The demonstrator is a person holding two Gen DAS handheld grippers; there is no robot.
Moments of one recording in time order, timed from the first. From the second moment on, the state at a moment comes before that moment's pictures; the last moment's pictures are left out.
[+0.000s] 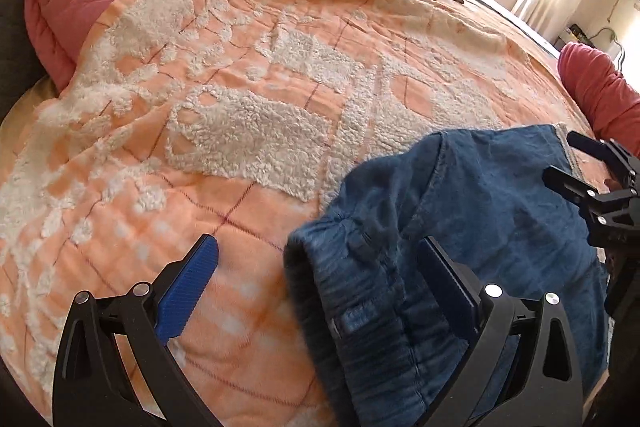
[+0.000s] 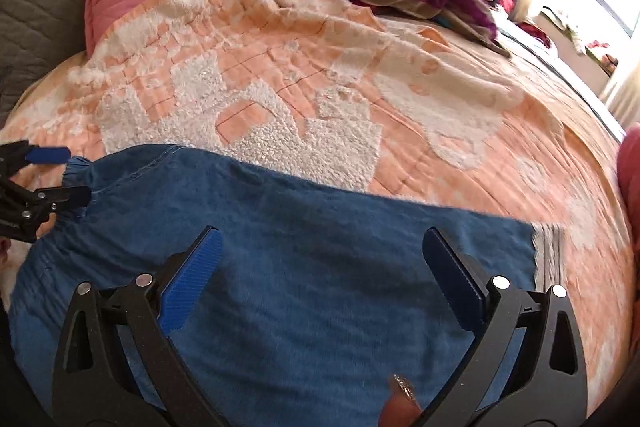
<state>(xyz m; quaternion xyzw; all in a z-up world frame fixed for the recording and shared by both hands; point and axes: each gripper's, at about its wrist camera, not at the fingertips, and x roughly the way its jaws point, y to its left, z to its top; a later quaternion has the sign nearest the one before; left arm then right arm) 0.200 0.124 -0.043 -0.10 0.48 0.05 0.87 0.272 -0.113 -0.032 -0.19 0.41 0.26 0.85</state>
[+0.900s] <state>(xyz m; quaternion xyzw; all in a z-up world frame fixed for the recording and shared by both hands) 0.153 0.084 -0.016 -0.01 0.39 0.04 0.92 0.273 -0.049 -0.063 -0.28 0.40 0.40 0.78</state>
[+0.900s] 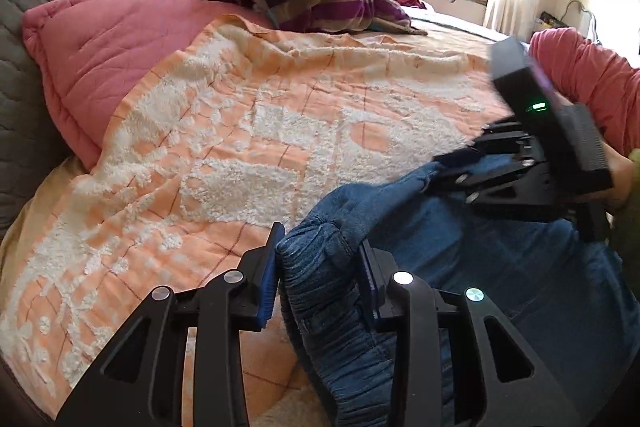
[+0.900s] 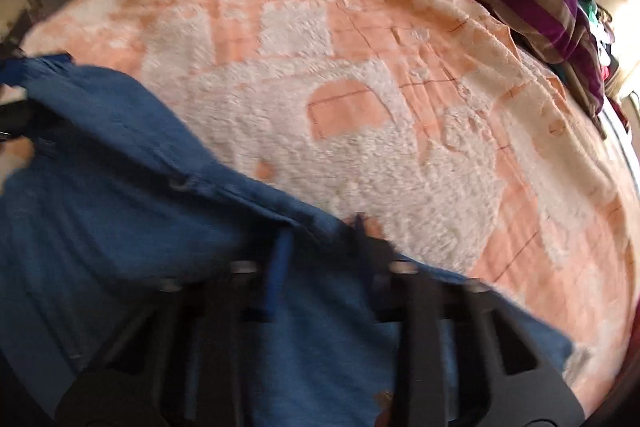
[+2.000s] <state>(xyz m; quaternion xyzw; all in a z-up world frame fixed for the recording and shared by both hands) 0.020 0.035 0.006 0.05 0.39 -0.05 0.92 0.037 -0.193 0.011 -0.15 0.35 0.44 0.82</state>
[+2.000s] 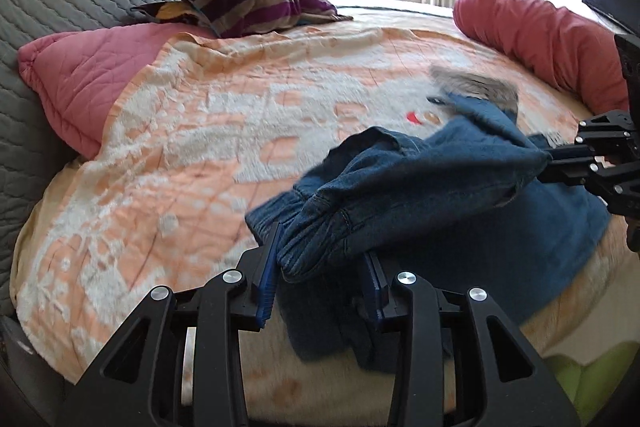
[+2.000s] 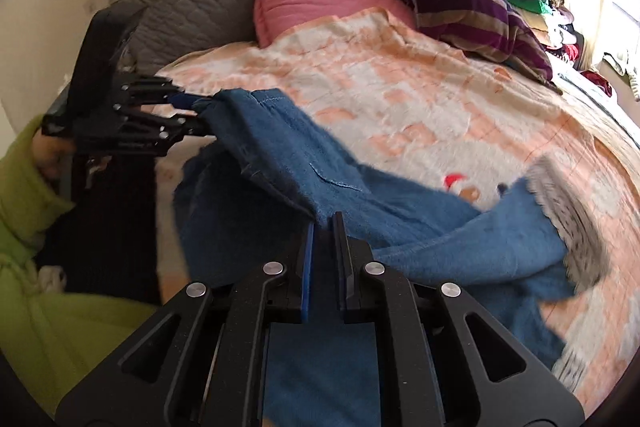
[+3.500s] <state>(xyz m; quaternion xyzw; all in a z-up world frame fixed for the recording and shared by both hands) -0.004 0.020 -0.028 0.06 0.44 -0.03 0.90 0.009 -0.165 -0.045 -0.10 0.43 0.43 0.79</state>
